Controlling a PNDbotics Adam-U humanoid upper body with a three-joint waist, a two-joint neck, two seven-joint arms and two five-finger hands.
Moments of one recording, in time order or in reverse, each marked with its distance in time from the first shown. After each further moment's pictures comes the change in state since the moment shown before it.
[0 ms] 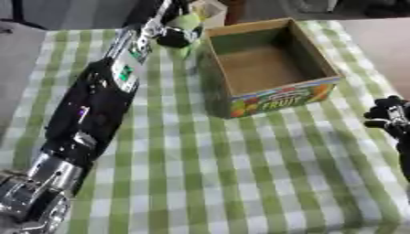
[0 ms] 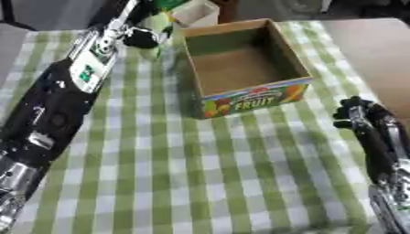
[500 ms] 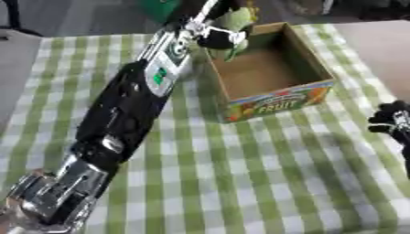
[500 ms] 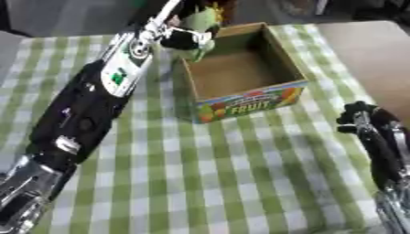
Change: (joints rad) left arm -0.016 -0.081 -0.074 0.005 -0.012 -0.102 -0.021; right arm -0.033 0.009 0.018 0.000 -0.001 0.003 0.019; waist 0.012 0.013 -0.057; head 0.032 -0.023
